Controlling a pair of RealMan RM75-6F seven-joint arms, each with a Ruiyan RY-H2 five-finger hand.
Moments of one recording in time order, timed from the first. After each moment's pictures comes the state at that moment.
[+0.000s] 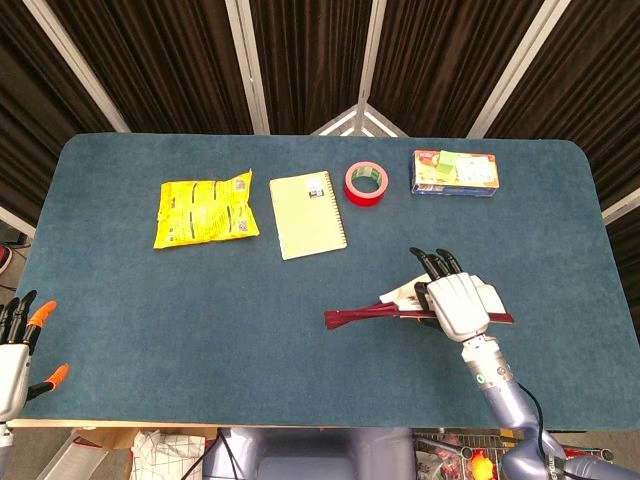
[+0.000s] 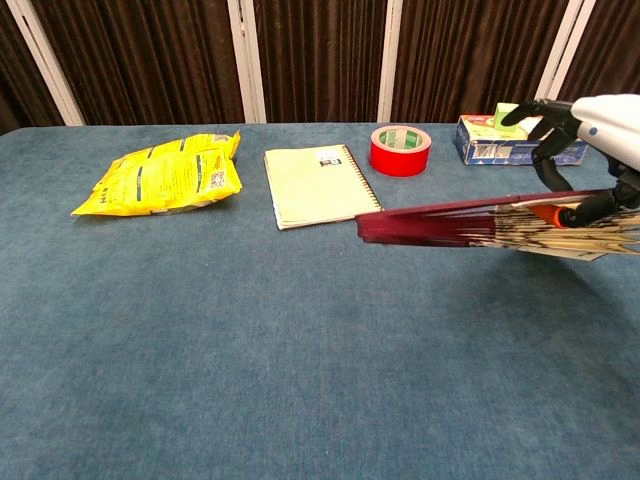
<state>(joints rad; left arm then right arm) 0.02 -1.18 -0.03 -1.71 1.53 1.60 0.28 0.43 -1.45 0.20 -1.55 -1.52 1.22 -0.25</state>
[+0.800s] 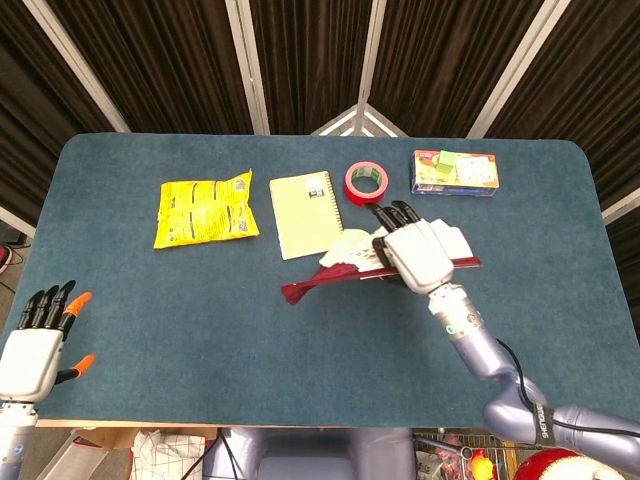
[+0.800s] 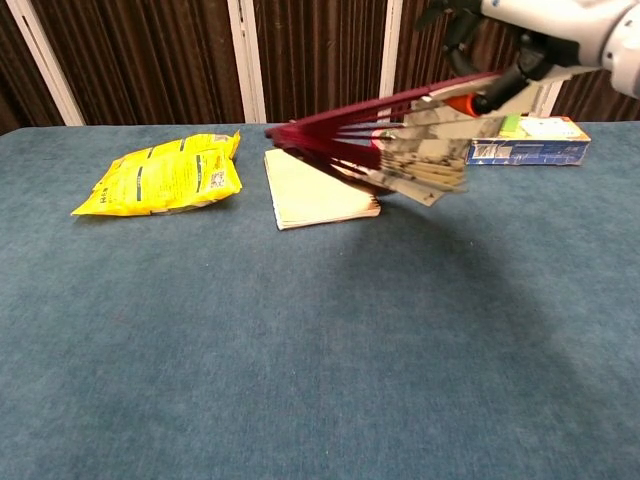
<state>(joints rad) -0.07 -1.23 -0.03 -1.62 1.56 1.49 0.21 0.69 -1.35 0.37 -1.69 -1.33 1.00 -0.31</state>
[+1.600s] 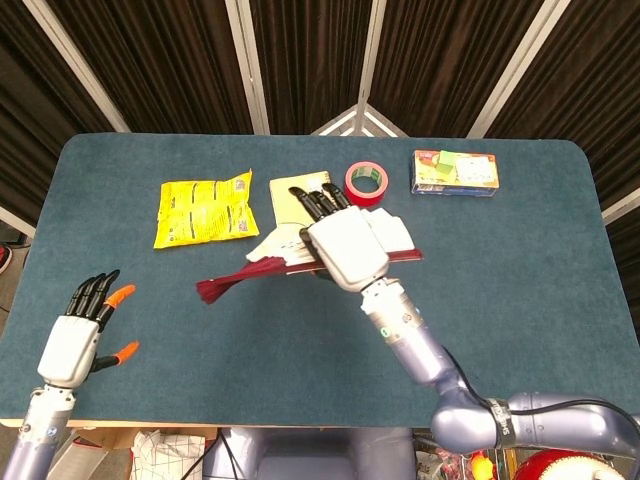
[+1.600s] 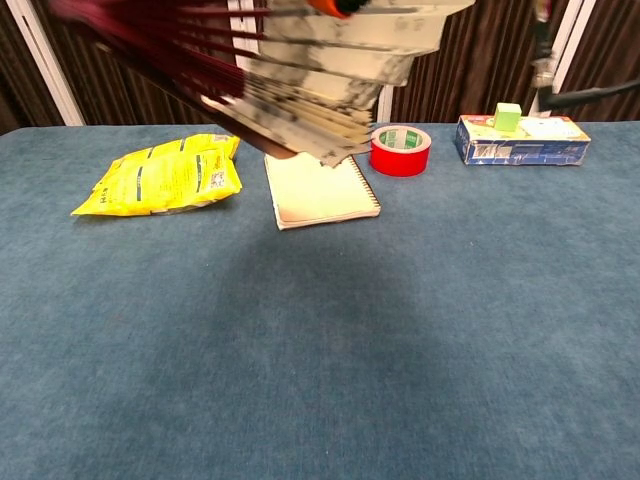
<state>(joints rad) -0.16 -1.42 -0.05 -1.39 1.68 1.54 -0.08 0.95 -1.40 0.48 -1.99 -0.92 1.14 -0.77</state>
